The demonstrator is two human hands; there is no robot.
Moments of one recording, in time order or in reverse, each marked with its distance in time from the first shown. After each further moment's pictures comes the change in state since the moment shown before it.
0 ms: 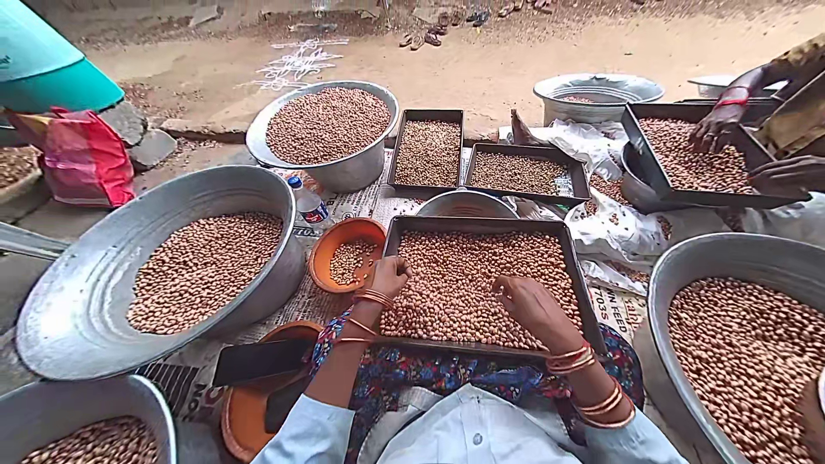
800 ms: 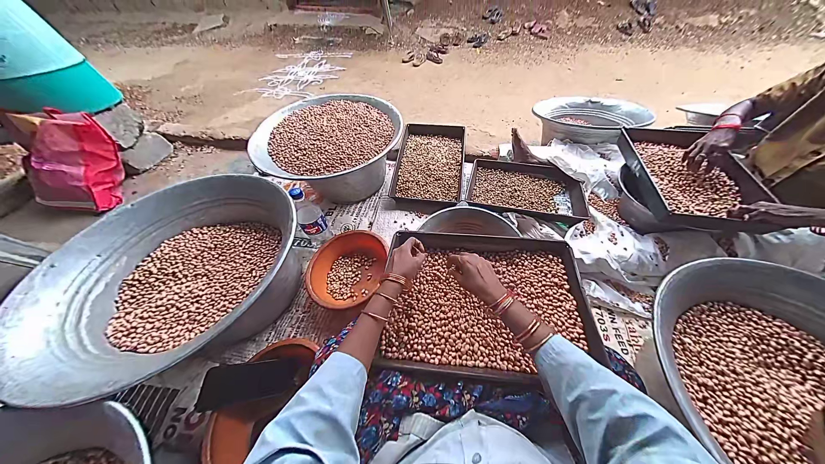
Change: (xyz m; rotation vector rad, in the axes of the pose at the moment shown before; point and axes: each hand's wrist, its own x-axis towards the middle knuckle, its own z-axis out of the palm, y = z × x) left_hand 0.101 -0.003 0.017 -0.230 0.134 0.048; right_hand 0.145 -0.025 0.032 -0.014 0.091 -0.218
